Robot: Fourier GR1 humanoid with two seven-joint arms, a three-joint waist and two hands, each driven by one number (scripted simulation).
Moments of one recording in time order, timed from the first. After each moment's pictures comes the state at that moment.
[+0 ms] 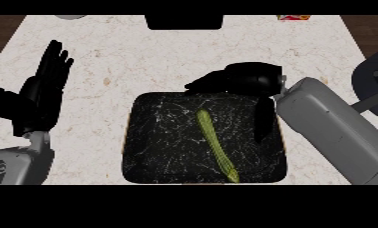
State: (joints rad) left arm -0.19 0.35 -0.03 -1.61 0.22 0.29 0.18; right arm -0.80 -0.46 0.62 -1.28 0.26 0.65 -0.33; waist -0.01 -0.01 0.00
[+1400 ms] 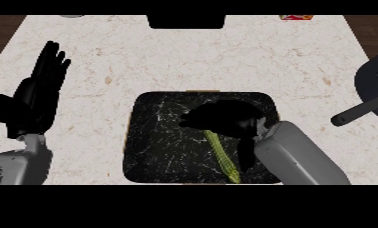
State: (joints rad) left arm -0.18 0.28 0.06 -1.63 0.15 0.18 0.20; right arm -0.51 -0.25 0.57 -1.40 0.71 0.68 -0.22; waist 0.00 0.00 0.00
